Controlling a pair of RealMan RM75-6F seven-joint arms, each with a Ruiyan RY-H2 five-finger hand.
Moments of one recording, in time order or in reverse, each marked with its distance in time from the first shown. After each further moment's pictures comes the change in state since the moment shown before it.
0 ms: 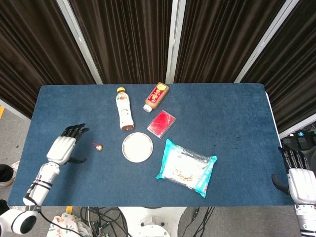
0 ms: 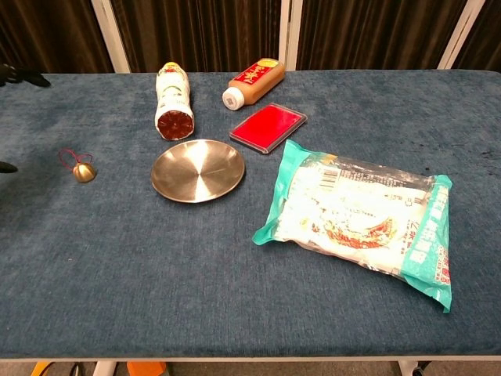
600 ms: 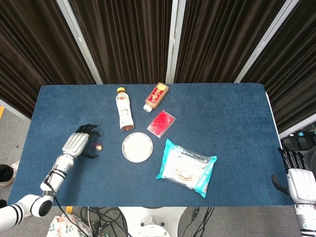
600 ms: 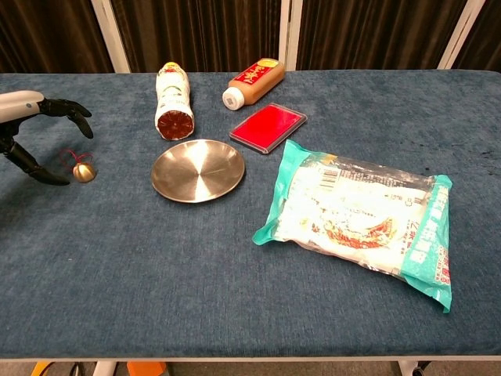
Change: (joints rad) left arm -0.112 -0.145 -0.018 0.184 -0.086 -0.141 -0.061; right arm 0.003 -0.006 -0.004 0.023 0.015 -0.021 0.017
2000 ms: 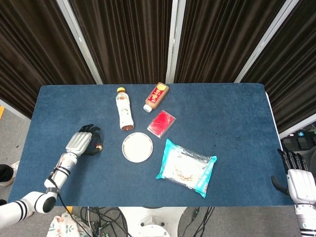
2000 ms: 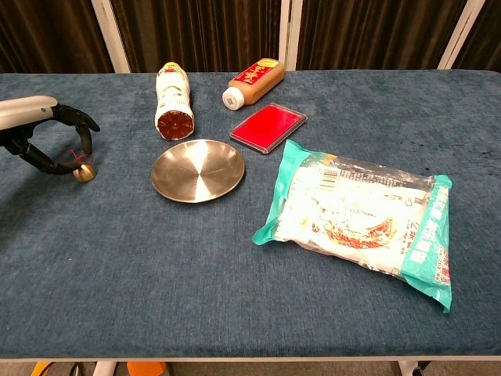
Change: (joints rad) left arm -0.045 -0.015 0.011 0.010 -0.063 -0.038 0.028; right arm 0.002 -0.018 -0.004 0.033 0.010 -0.019 0.022
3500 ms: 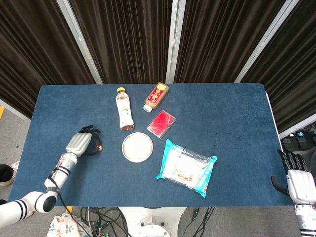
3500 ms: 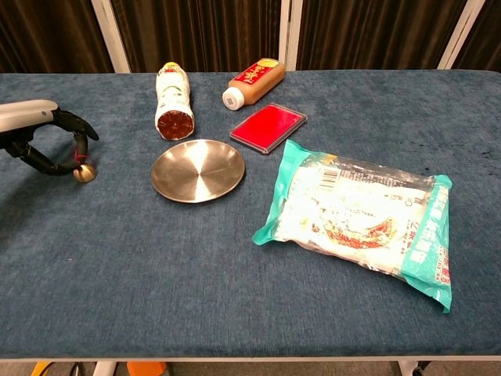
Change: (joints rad) left arm -0.011 0.004 0.005 -0.012 -0.044 -0.023 -0.002; right arm -0.002 -0.005 -0.002 0.009 0.002 -0.001 0.003
